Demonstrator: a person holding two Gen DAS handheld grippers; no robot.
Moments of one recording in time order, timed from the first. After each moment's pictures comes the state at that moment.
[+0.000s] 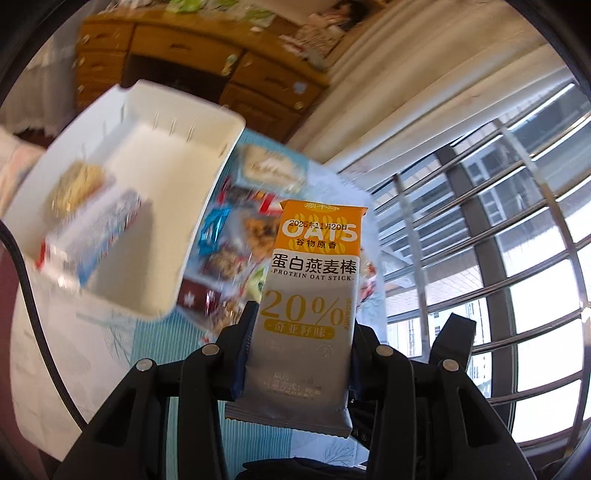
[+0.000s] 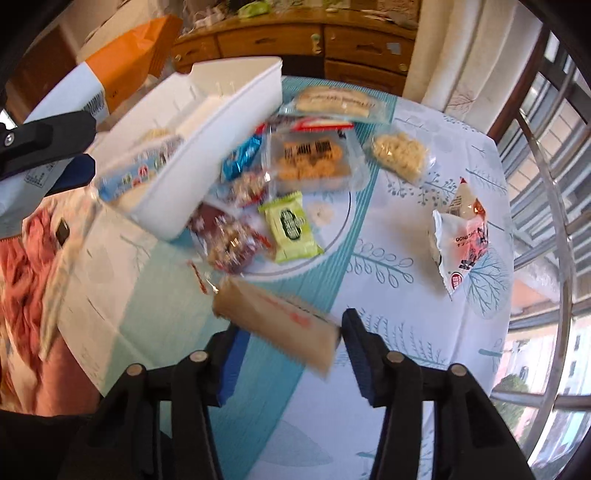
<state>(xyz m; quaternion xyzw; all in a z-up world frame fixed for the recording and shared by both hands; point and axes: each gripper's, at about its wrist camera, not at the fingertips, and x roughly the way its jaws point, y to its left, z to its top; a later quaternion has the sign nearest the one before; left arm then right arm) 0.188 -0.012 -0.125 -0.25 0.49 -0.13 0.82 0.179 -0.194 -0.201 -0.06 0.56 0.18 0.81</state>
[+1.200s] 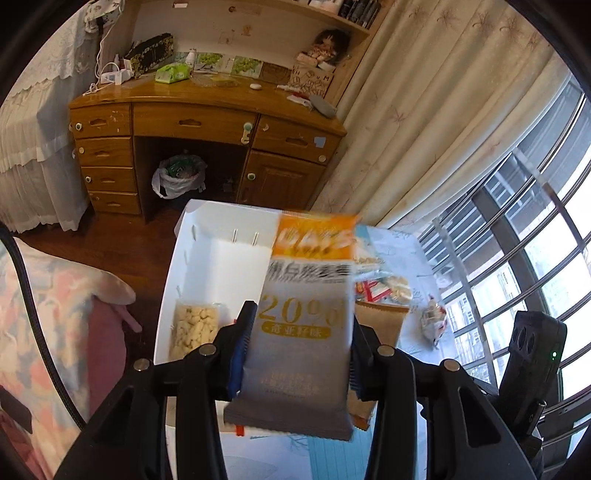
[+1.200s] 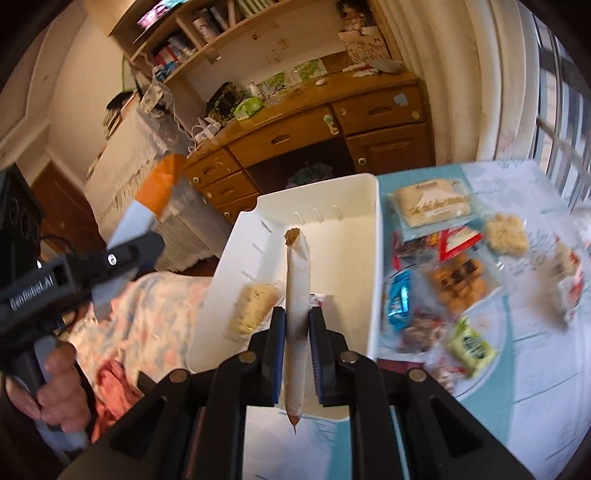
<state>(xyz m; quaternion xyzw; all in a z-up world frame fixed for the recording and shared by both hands) 0.263 0.168 -0.084 -0.12 0.45 -0.13 0.88 0.228 -0.048 -0.140 0.17 0.45 0.17 0.86</state>
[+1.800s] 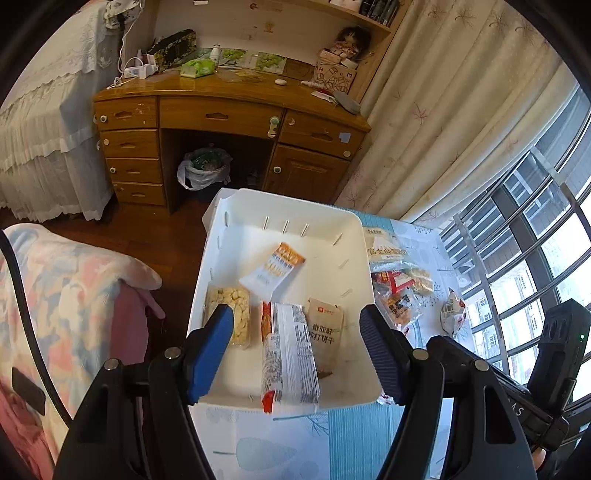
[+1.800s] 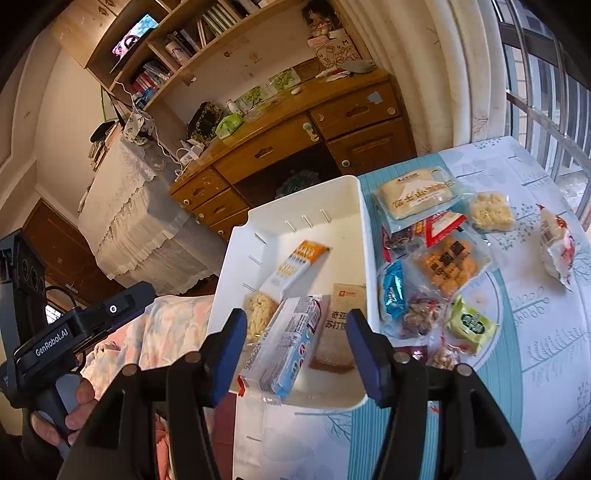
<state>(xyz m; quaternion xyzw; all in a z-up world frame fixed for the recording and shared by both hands) 0.236 0.186 -0.083 -0.12 0.46 -0.08 0.87 0.208 -0.068 -0.126 0.21 0.44 0.14 0.86</state>
